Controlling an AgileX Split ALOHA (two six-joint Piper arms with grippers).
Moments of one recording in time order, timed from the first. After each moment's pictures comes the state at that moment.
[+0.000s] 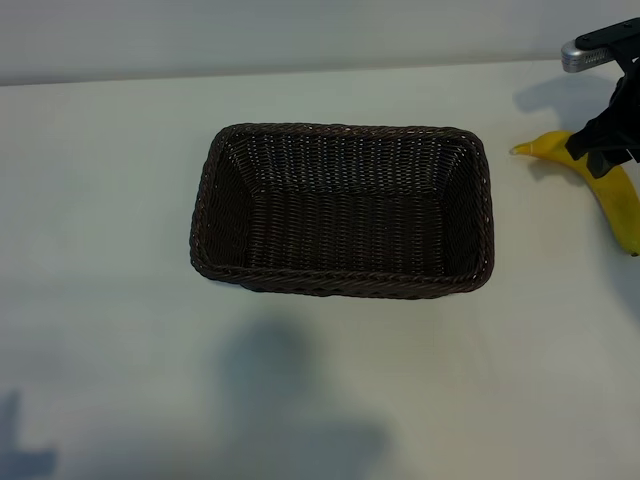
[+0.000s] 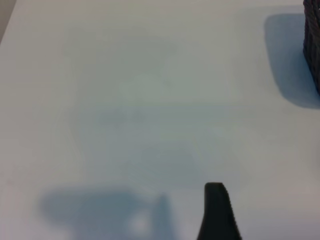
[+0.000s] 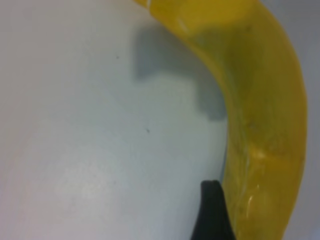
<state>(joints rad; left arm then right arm) 0.03 -0.01 -0.50 -0.01 1.05 0.04 0.02 2.01 -1.42 0.00 0.86 -0.31</state>
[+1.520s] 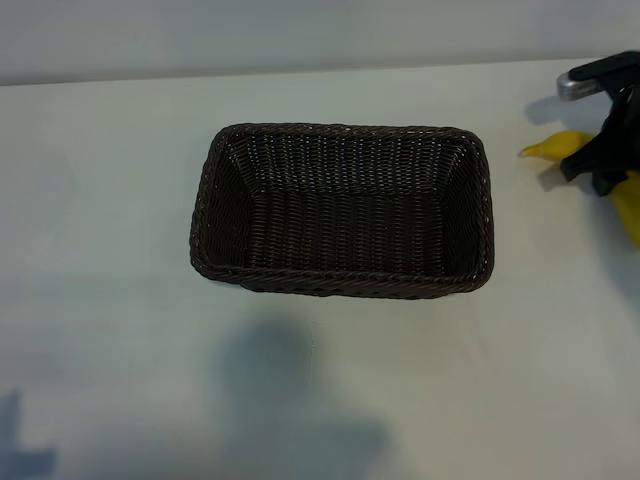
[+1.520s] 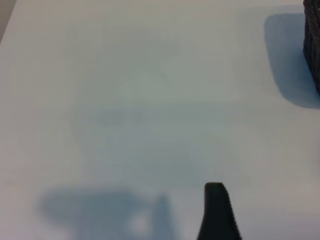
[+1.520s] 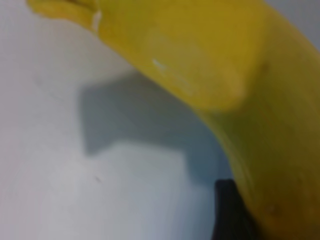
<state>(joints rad) 0.03 -0.01 -0.50 -0.01 1.05 0.04 0.02 2.10 -1.42 -0.12 0.79 -0.18</state>
